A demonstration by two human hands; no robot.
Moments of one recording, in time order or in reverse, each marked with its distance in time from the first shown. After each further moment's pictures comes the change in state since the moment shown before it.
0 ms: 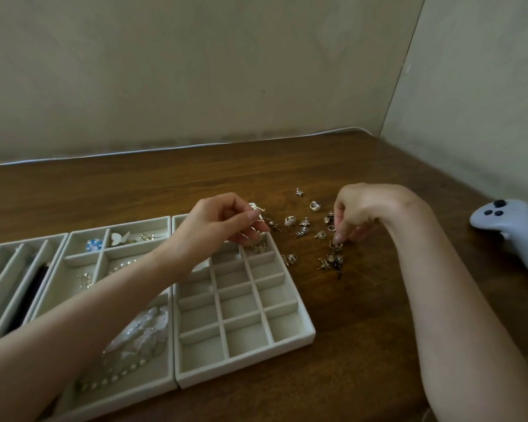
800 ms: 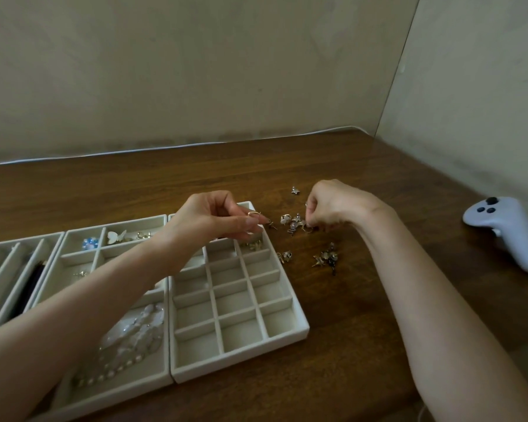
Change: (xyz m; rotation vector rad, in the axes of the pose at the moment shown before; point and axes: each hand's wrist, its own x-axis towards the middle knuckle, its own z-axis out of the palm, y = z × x) left_hand -0.001 0.006 -0.004 -0.085 -0.048 -0.037; right_hand 0.016 -0.017 0.017 -0.020 0.193 -0.128
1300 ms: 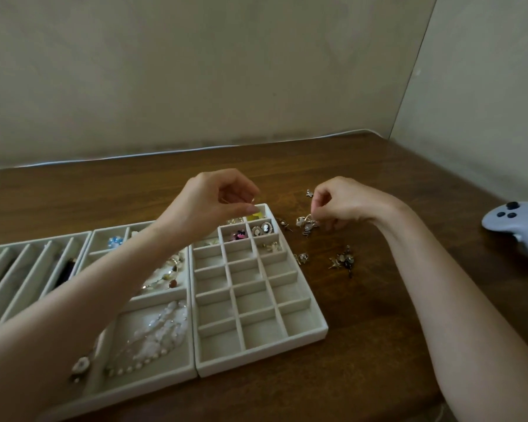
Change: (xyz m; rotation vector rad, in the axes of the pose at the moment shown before) left_hand 0.003 0.017 -0.025 0.580 0.141 0.210; right_hand -0.003 0.001 -0.005 0.240 -0.015 -0.145
